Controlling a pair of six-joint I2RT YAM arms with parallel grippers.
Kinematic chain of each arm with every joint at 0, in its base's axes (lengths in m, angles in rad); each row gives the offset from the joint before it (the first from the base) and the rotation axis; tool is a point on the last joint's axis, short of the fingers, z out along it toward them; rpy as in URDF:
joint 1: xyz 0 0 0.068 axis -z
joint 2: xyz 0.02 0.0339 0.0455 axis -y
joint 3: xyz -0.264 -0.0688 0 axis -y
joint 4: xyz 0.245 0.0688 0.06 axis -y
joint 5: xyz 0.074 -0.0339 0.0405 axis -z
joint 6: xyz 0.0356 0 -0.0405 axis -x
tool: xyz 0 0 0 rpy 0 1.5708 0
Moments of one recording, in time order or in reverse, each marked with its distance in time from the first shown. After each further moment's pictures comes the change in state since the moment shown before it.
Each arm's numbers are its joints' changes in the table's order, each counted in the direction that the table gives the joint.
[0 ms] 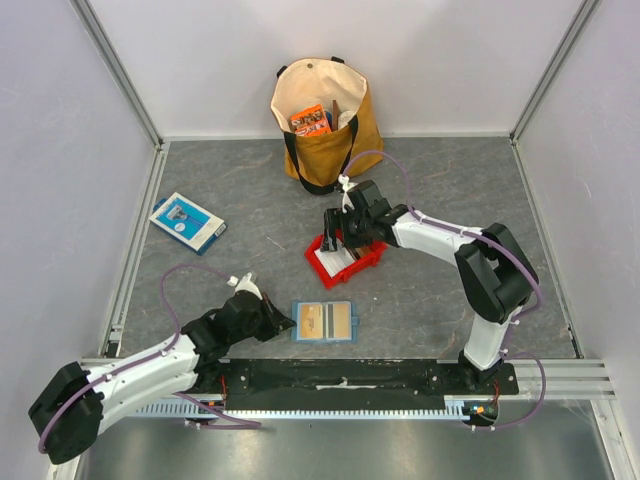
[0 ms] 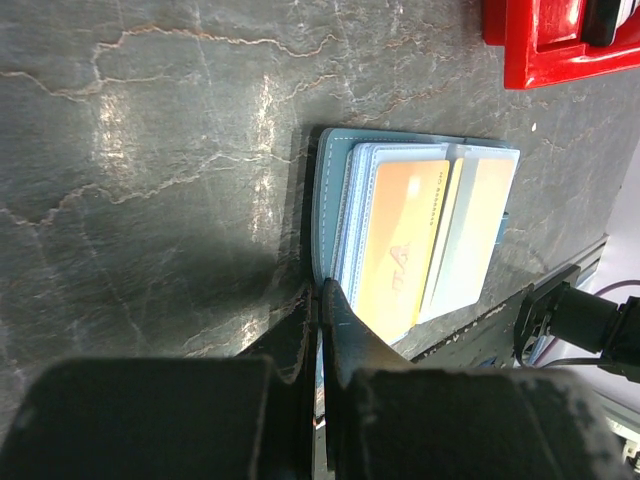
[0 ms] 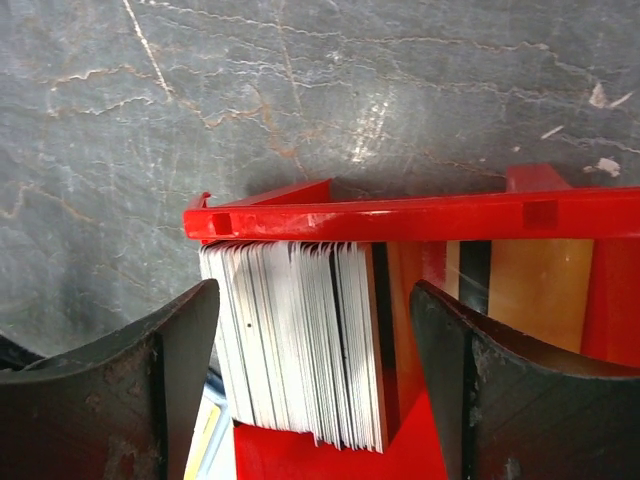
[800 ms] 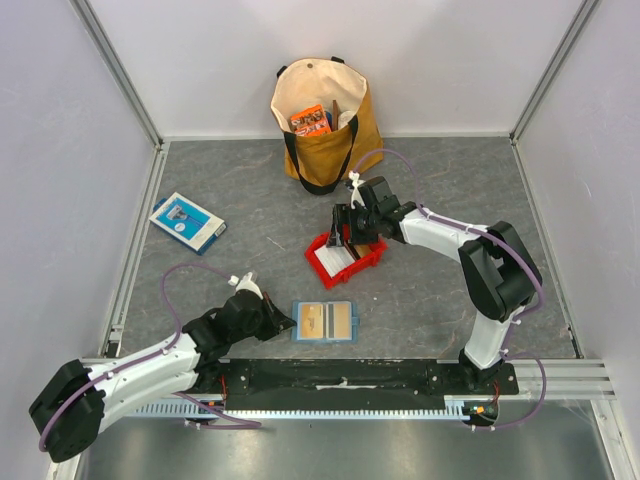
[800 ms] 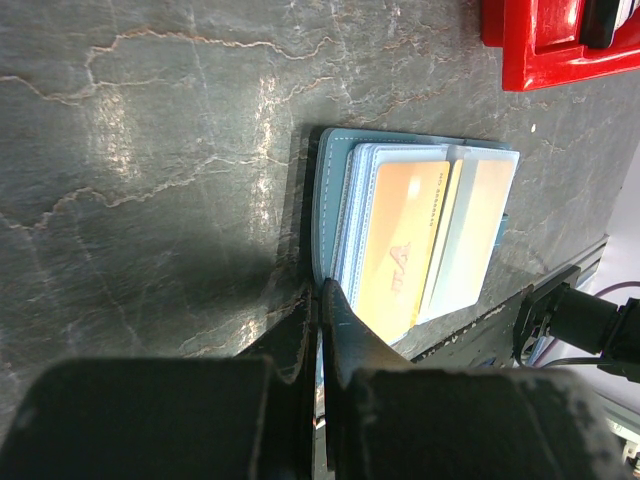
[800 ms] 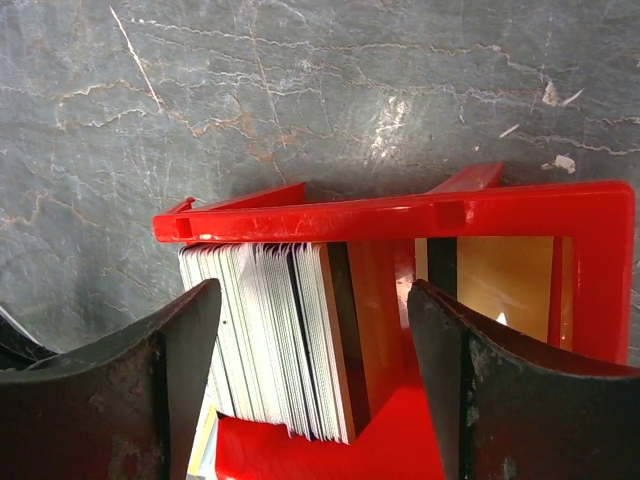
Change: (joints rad) left arm 0.000 -0.026 0.010 0.008 0.000 0.000; right arm 0.063 0.005 -0.019 0.025 -0.079 -0.021
